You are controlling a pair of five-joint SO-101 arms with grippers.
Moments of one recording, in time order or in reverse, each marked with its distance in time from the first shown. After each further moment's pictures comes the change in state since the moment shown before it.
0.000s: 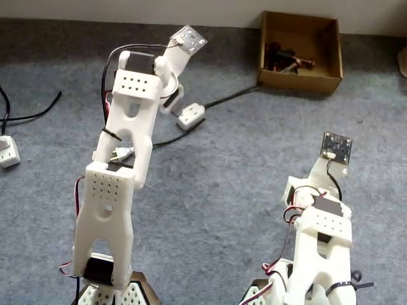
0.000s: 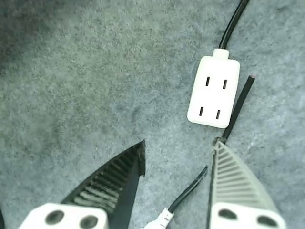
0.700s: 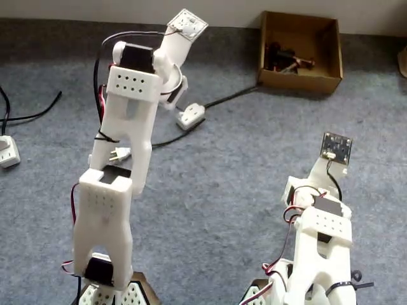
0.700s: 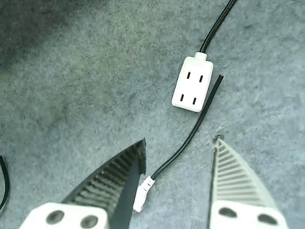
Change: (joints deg) left arm 2.3 -12.5 1.4 7.7 8.2; right arm 0.0 0.0 0.0 0.0 0.0
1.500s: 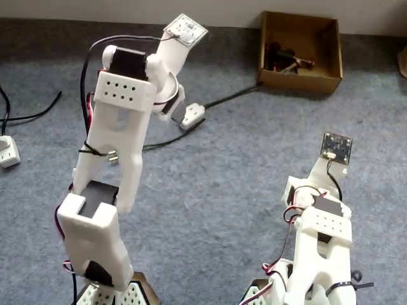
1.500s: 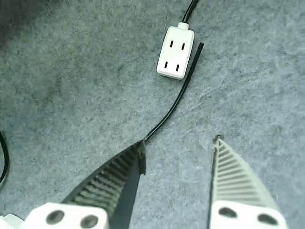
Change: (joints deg) left arm 1.1 -18.1 21.1 0.2 0.0; right arm 0.0 0.0 0.0 0.0 0.0
